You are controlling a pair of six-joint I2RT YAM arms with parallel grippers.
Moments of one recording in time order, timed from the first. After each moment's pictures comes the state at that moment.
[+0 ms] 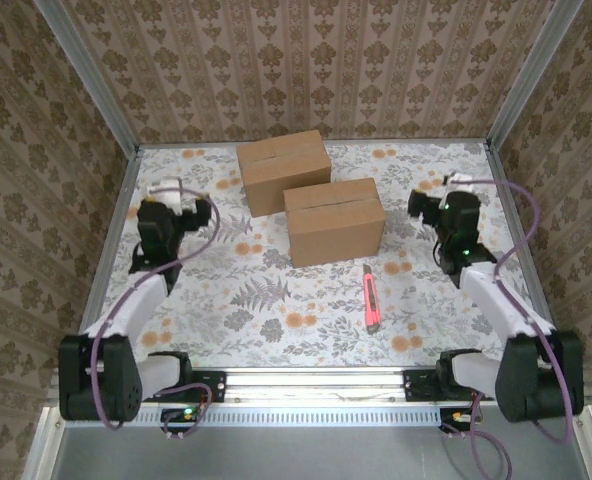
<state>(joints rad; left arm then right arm) -0.10 1.14 0.68 0.26 -0.04 -0.01 0.03 1.14 0.74 0.05 0.23 0.19</state>
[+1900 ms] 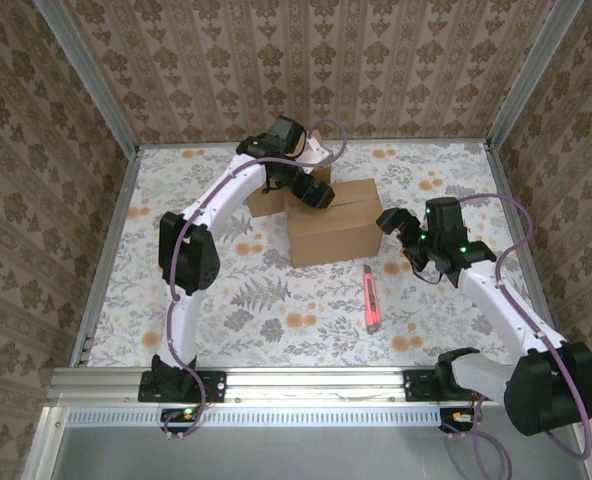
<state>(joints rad) -0.58 2.17 2.12 -0.97 0.42 0.22 0.16 1.13 0.79 -0.42 -0.26 0.99</state>
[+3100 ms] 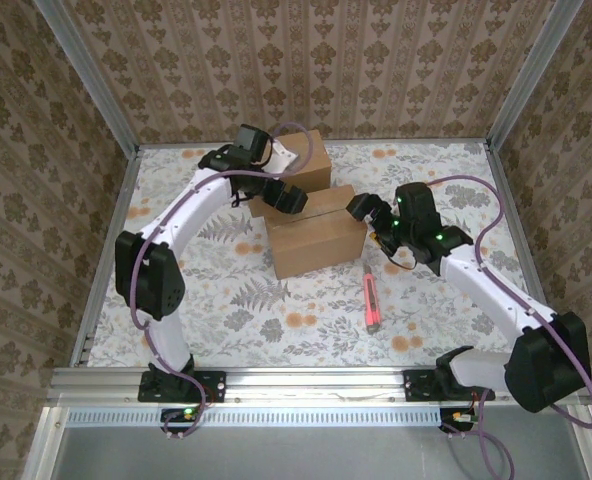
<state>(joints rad) -0.50 1.85 1.72 -0.83 0.36 0.15 0.35 1.24 0.92 -0.32 -0.24 1.10</state>
